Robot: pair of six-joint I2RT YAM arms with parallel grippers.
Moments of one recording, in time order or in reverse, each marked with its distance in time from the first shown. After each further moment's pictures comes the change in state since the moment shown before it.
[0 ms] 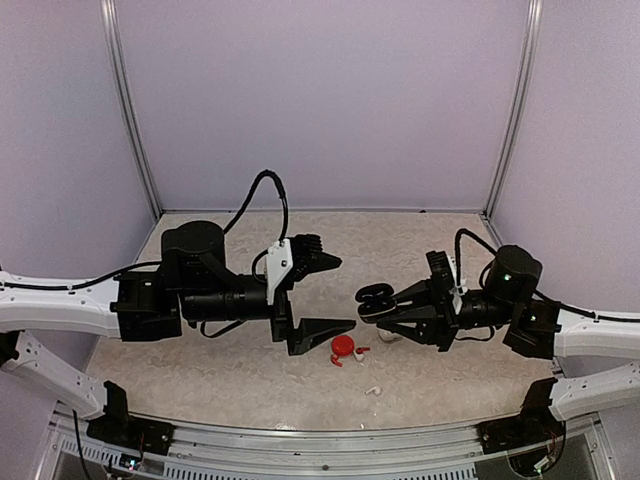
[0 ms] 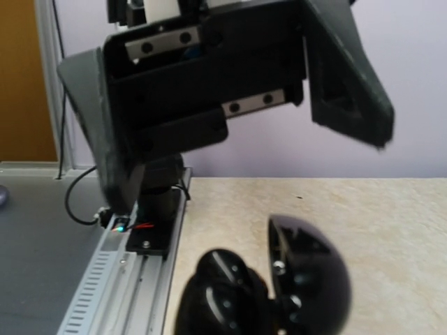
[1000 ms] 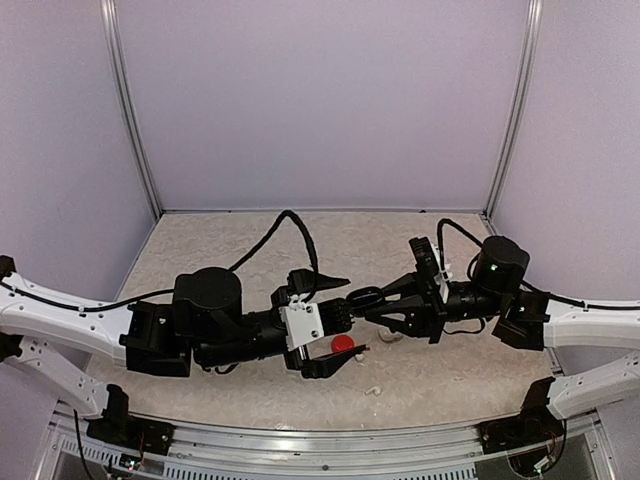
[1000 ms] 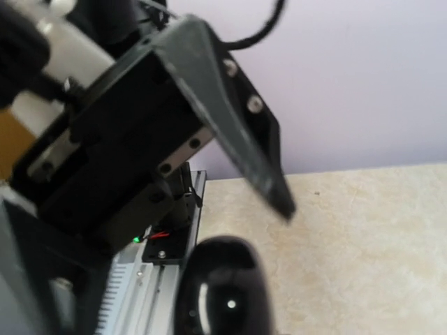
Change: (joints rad) left arm -0.193 0.064 -0.035 0.071 -0.328 0.303; right arm -0.002 0.100 0.066 0.027 -0.034 0.083
